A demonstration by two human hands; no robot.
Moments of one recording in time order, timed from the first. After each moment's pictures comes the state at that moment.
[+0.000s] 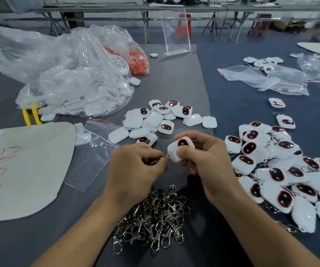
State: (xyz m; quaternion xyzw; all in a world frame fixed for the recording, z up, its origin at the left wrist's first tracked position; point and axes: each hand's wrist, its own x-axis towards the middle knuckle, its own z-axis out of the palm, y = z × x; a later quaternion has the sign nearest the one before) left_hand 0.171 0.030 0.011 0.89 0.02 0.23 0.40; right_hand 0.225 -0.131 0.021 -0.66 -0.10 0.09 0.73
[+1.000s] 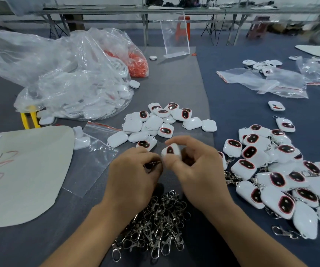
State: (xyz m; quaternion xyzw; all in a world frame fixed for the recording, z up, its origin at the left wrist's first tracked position) left_hand 0.169 0.031 0.008 0.92 0.00 0.26 0.29; right_hand 0.213 -0.120 0.015 -0.77 -0.19 -0.05 0.60
